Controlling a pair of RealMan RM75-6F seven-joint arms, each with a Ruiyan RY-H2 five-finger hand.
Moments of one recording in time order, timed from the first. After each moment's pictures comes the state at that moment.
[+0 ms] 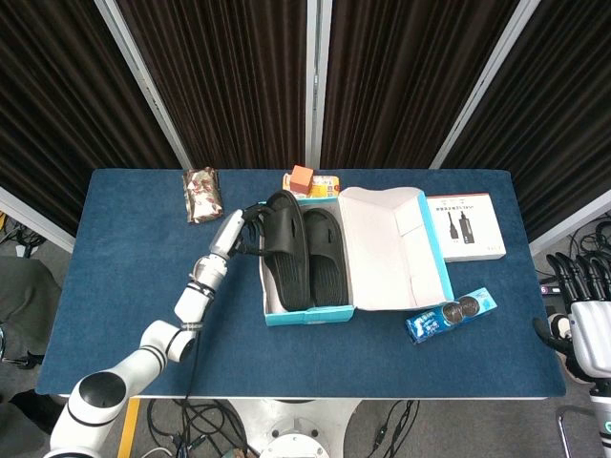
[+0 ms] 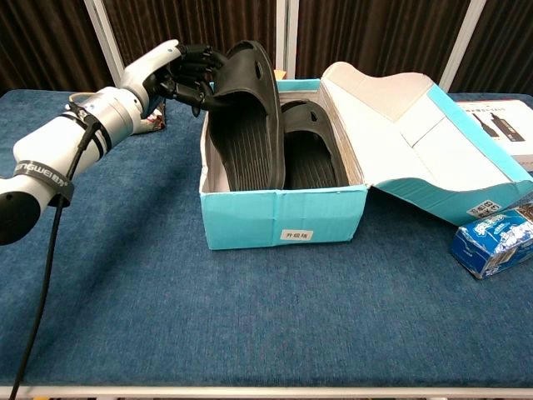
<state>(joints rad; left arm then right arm) -0.94 -2.05 -0.26 -0.48 1.39 0.97 -1.09 0.08 -0.89 0.10 -1.85 -1.49 1.51 -0.11</state>
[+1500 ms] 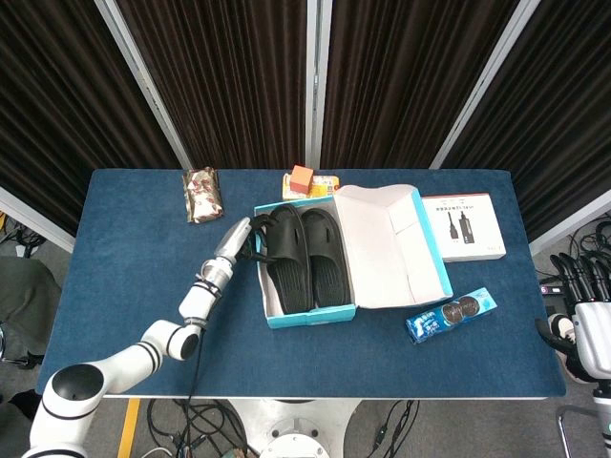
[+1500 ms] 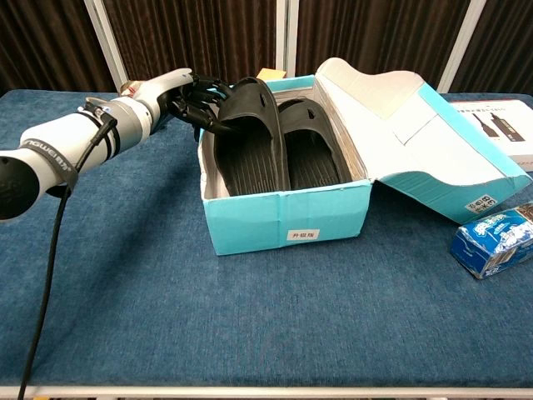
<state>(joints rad) -0.94 -1.93 -0.33 -0.76 1.23 0.73 -0.77 0.08 -0.89 0.10 -1.83 -1.49 1.52 -0.08</state>
